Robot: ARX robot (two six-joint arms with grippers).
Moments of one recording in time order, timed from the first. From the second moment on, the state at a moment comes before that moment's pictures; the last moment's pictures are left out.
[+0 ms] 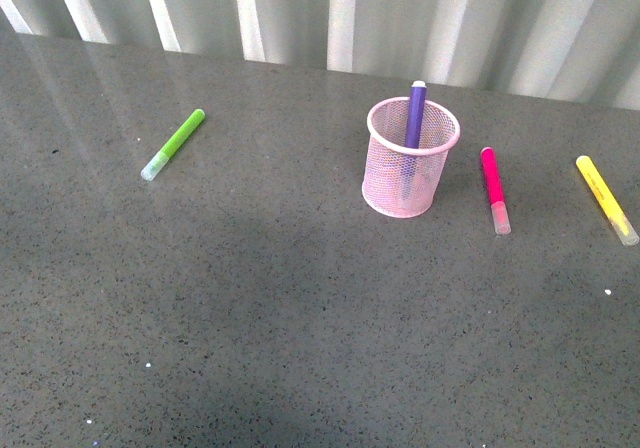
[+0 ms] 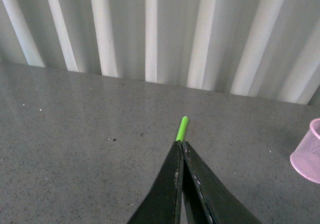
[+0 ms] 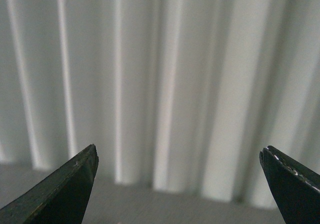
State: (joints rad) left arm 0.00 0.78 0.02 0.74 0.00 -0.01; right arm -0.28 0.45 0.29 0.44 -0.24 -0.03
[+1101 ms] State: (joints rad) left arm 0.00 0.22 0.02 0.23 0.00 -0.01; right arm -0.03 2.10 1.59 -0.46 -0.23 0.13
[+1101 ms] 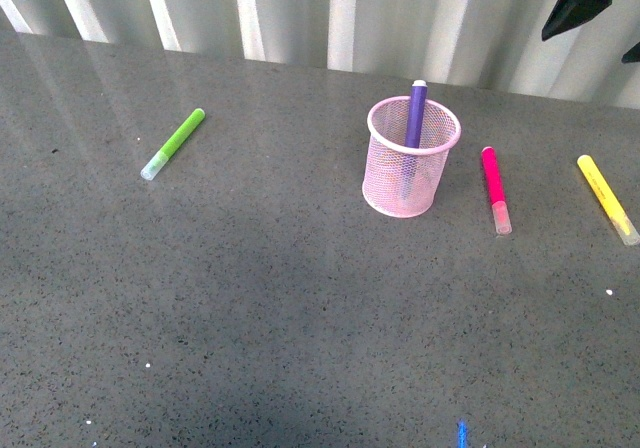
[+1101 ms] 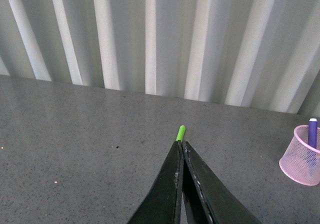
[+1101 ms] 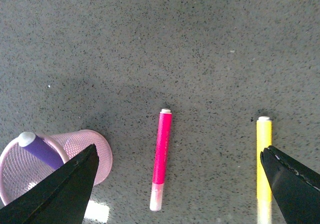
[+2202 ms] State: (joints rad) left arm 0.00 0.00 0.02 0.00 0.00 -0.01; right arm -0.02 2.34 1.60 -0.41 -0.24 0.22
